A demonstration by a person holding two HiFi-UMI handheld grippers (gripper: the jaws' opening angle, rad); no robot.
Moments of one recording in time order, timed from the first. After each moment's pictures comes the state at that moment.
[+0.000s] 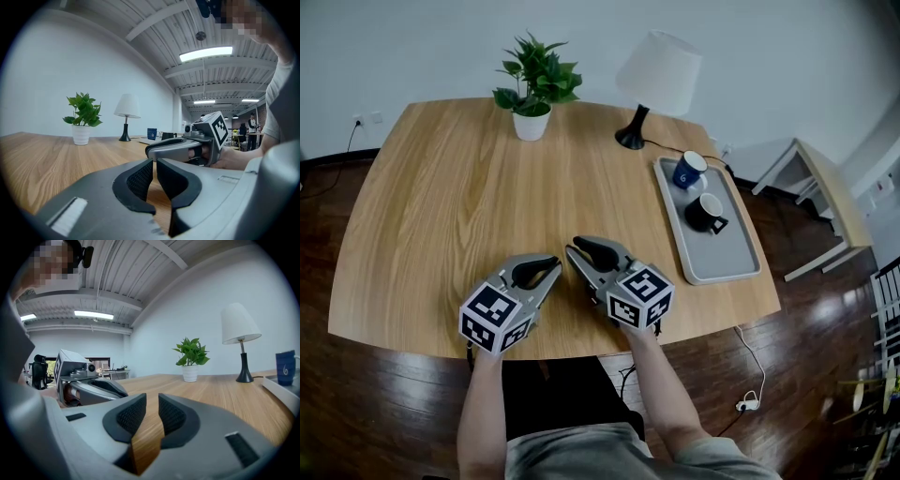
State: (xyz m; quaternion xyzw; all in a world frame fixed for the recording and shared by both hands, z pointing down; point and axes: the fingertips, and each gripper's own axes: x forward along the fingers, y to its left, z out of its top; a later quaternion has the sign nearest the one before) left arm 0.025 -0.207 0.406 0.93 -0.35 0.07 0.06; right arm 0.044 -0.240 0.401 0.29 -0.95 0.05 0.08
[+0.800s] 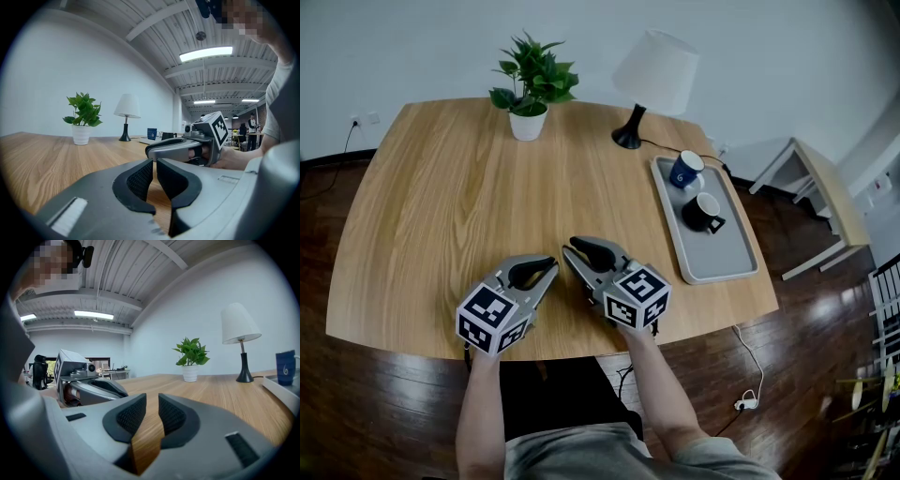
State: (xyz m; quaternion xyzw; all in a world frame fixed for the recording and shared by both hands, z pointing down) left arm 0.025 -0.207 0.407 0.93 -0.35 0.07 0.06; right arm 0.044 -0.240 0.404 0.29 -0.95 0.05 0.08
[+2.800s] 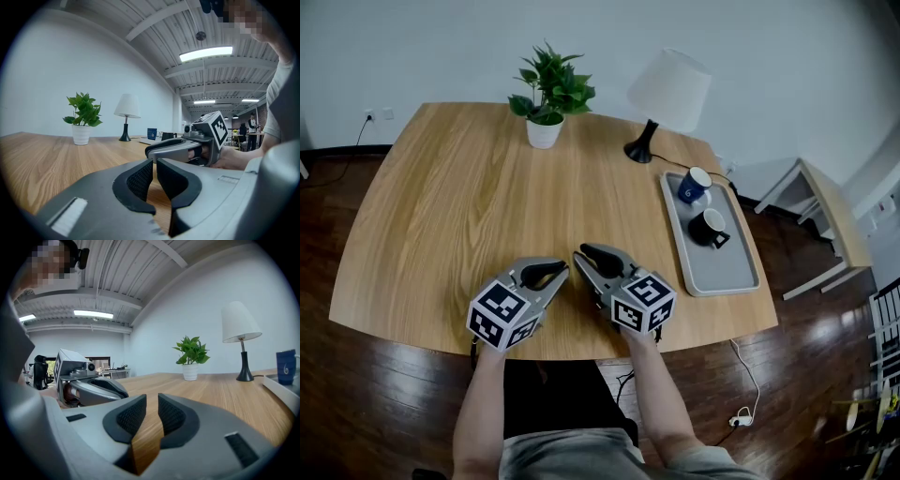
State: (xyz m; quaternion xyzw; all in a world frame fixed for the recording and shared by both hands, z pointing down) left arm 0.032 -0.211 0.406 0.93 -0.35 0.07 0.06; right arm 0.050 -0.243 0.403 0.30 -0.95 0.05 0.09
